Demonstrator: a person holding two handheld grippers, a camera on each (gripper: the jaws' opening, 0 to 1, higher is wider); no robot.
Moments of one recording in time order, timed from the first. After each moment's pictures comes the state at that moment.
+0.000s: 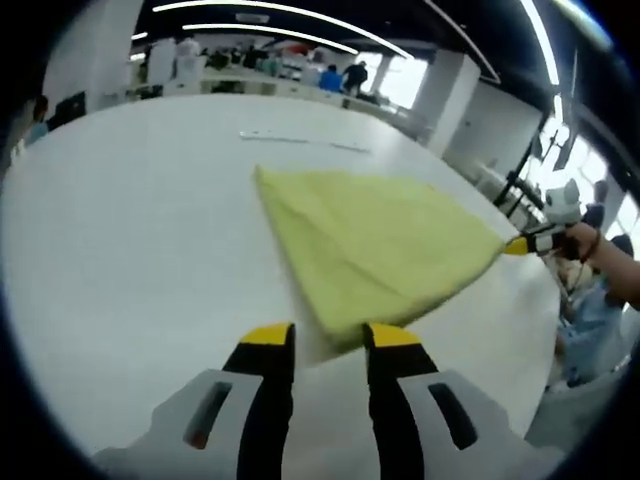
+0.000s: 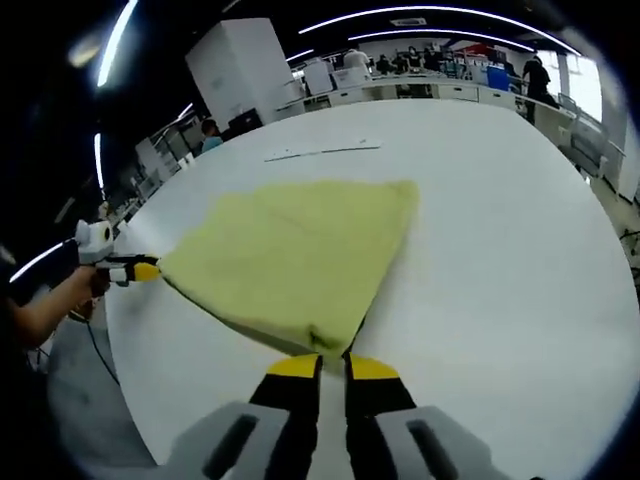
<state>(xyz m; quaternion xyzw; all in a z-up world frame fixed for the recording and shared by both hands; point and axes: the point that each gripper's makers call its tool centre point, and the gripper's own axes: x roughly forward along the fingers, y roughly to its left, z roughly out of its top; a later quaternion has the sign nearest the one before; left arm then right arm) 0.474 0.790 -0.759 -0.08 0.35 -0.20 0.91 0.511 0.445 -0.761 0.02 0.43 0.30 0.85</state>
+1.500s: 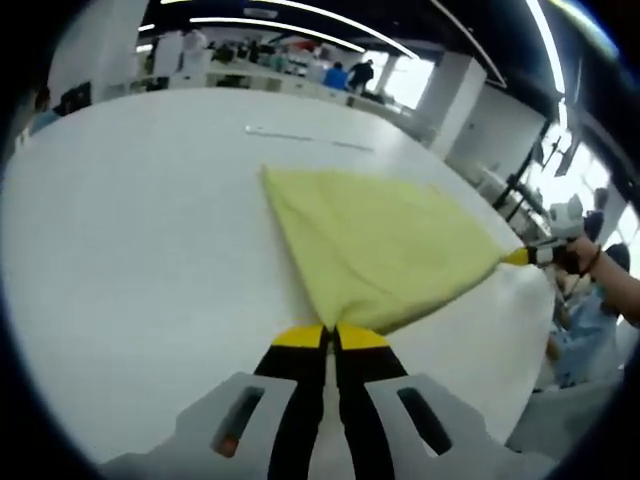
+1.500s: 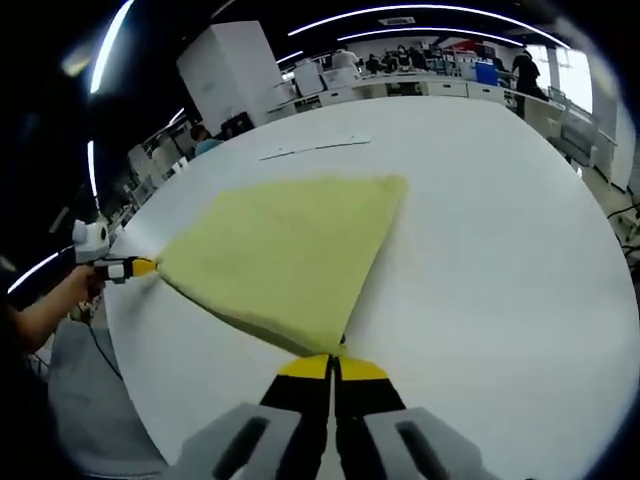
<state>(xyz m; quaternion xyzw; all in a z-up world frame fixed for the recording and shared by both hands) 0.452 0.792 -0.755 -0.09 0.36 -0.18 0.91 0.482 0.433 -0.764 0.03 0.44 0.28 0.85</state>
